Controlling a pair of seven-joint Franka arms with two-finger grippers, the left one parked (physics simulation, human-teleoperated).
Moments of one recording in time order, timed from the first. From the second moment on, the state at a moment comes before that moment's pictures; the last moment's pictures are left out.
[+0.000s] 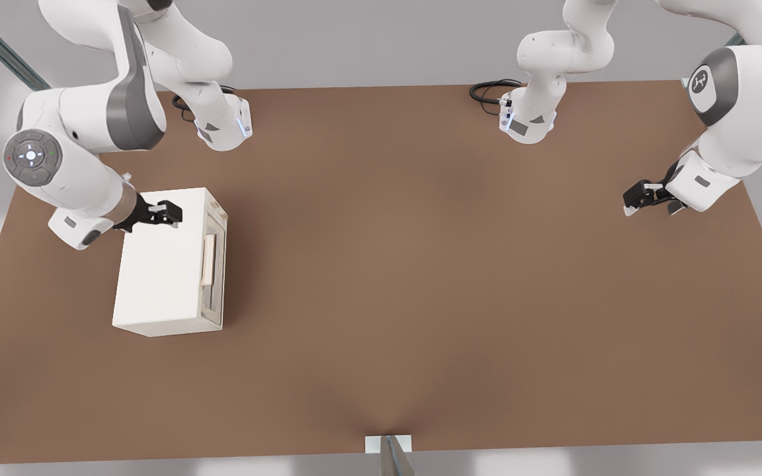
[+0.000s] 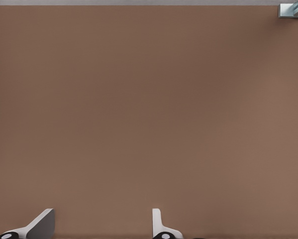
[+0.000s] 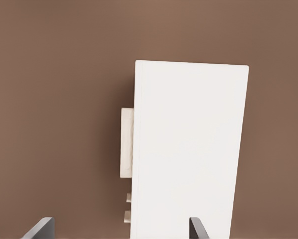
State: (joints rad) arm -0.01 0.11 0.16 -1.49 -0.06 1.44 0.05
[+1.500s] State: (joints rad) arm 0.50 0.55 -0.03 -1.61 -0.65 1.39 0.60
